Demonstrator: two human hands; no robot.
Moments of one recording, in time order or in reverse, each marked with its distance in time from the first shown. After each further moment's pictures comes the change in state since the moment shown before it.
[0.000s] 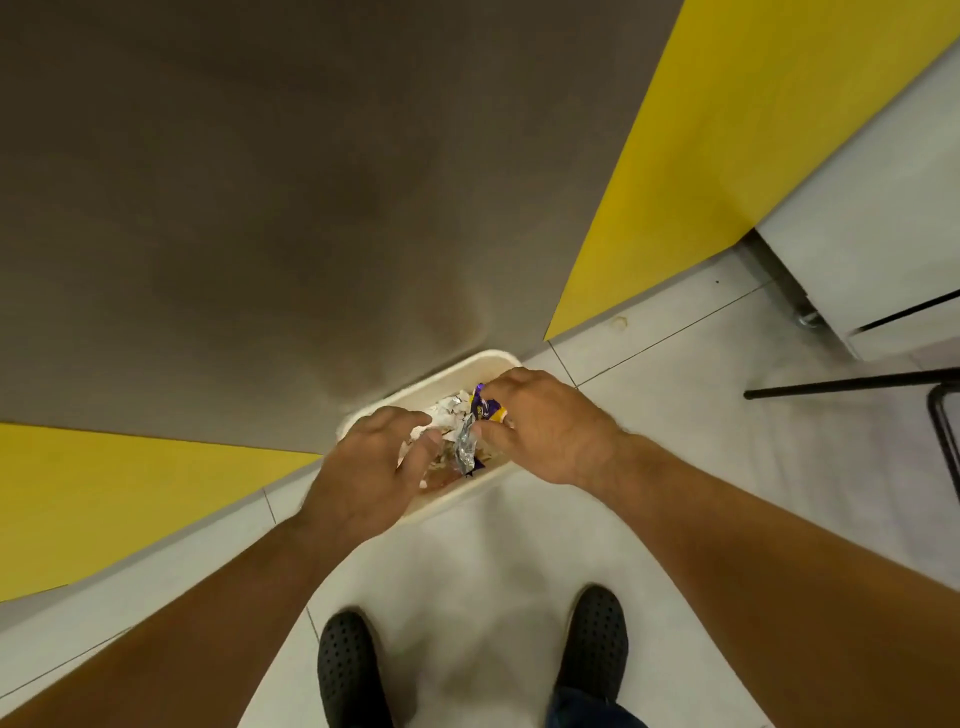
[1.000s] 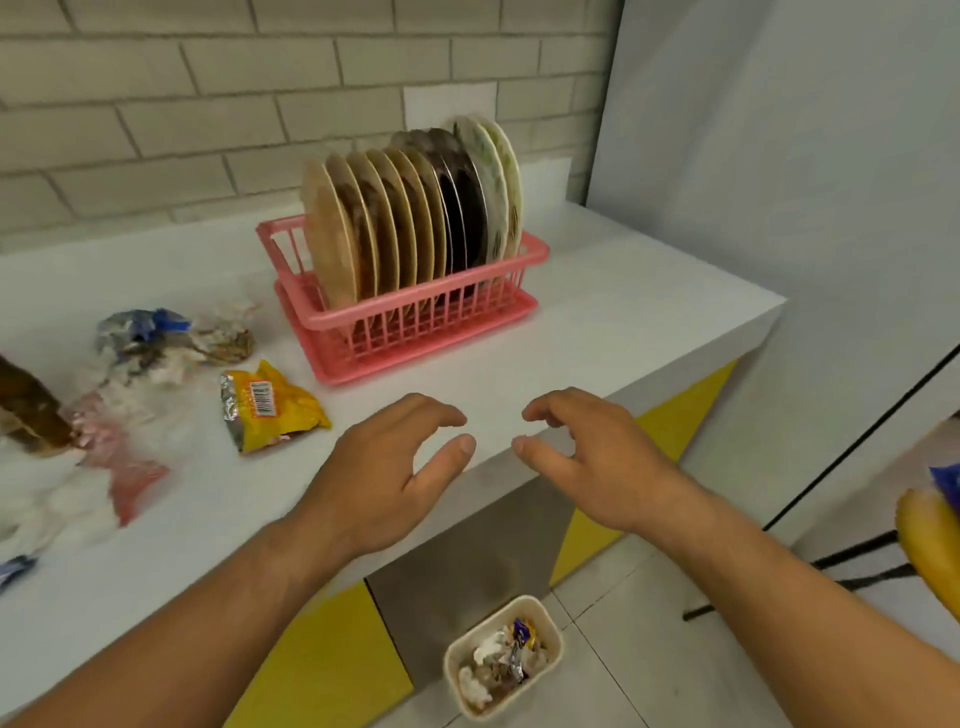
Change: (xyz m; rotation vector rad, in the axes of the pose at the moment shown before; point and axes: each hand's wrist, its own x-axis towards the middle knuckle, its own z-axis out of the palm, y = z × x) left_hand -0.176 0.213 -0.547 -0.046 0.397 0.650; right_hand -0.231 -0.346 -0.416 0.095 0.640 -0.104
